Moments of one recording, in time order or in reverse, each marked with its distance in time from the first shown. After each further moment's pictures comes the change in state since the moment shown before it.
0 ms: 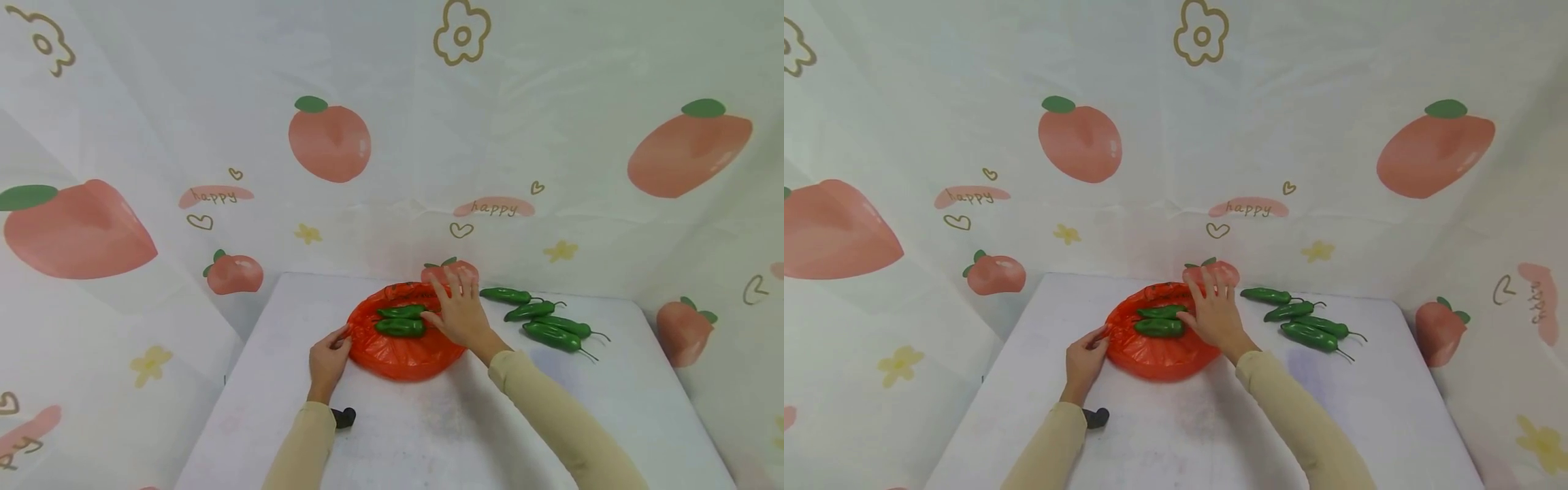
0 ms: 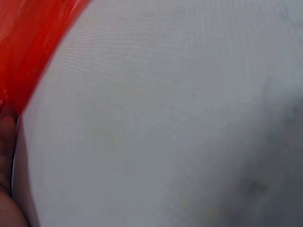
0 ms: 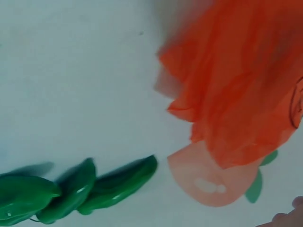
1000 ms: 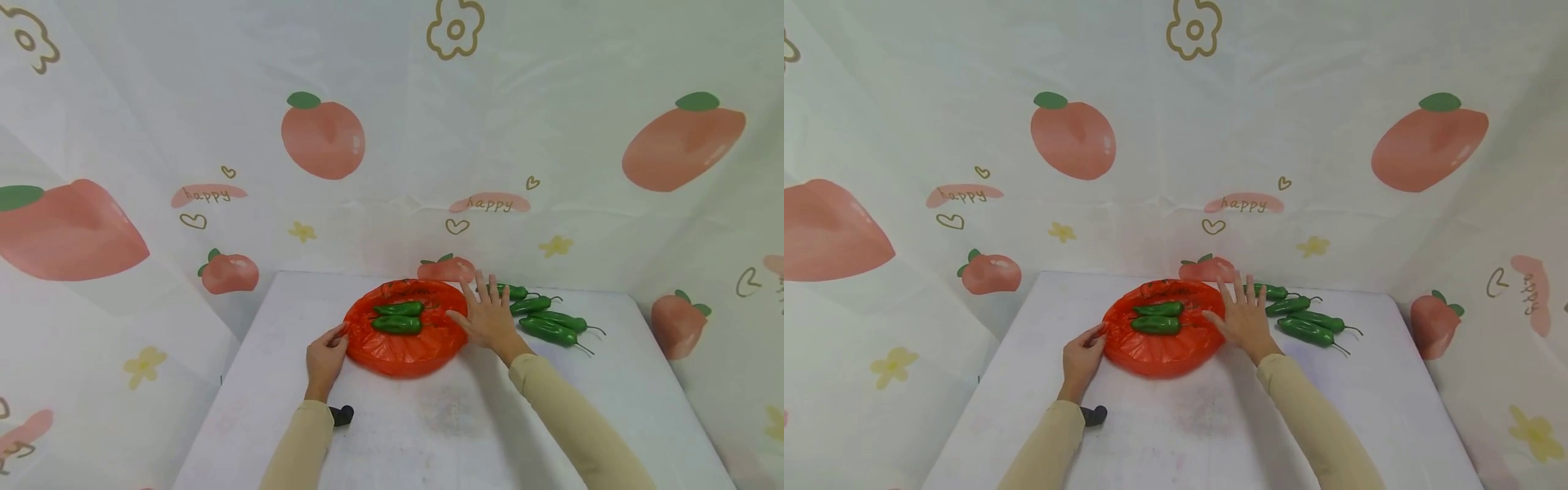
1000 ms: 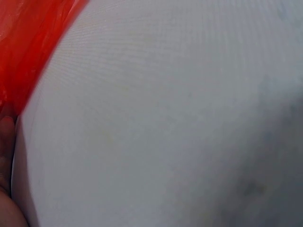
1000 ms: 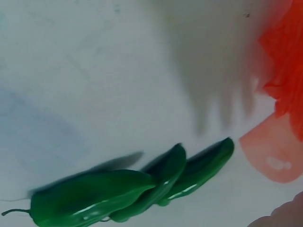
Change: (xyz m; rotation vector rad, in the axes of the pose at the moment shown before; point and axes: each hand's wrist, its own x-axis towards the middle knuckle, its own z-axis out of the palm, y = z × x) left_hand 0.003 -0.003 0.002 0.016 0.007 -0.008; right_hand -0.031 0.051 0.013 0.087 -0.153 0.182
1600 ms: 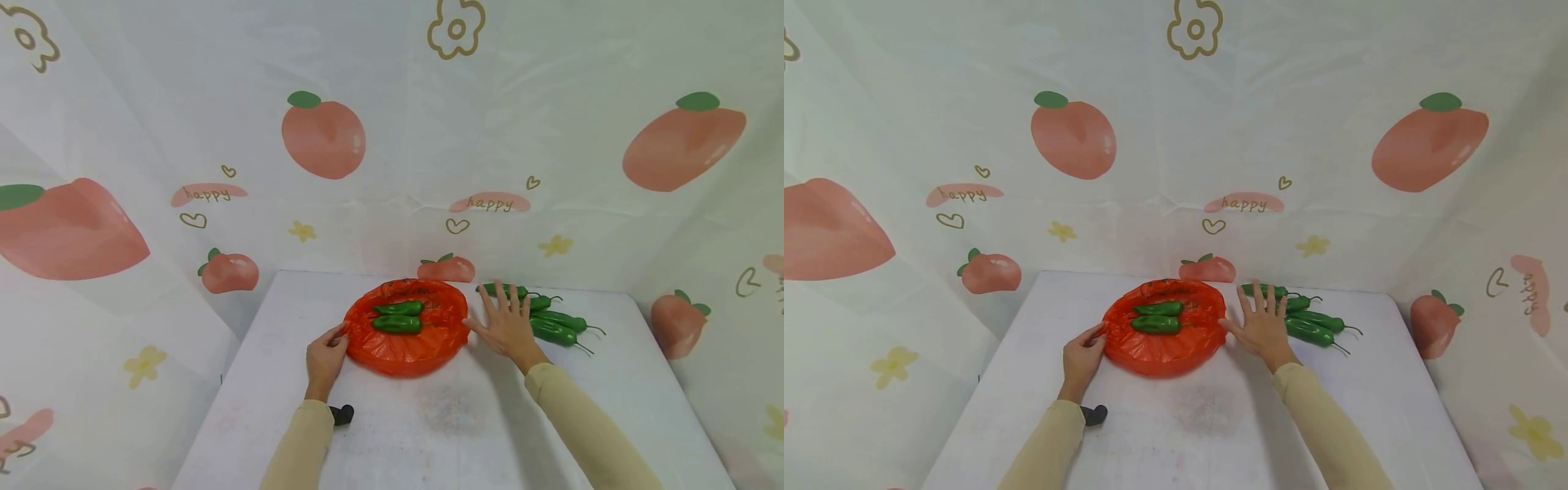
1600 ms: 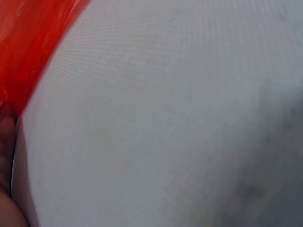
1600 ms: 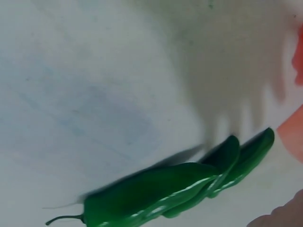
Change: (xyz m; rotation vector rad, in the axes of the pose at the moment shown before) left_hand 0.000 -0.001 0.001 -0.003 0.017 0.021; right_hand -0.020 0.033 0.008 0.030 -0.040 0.086
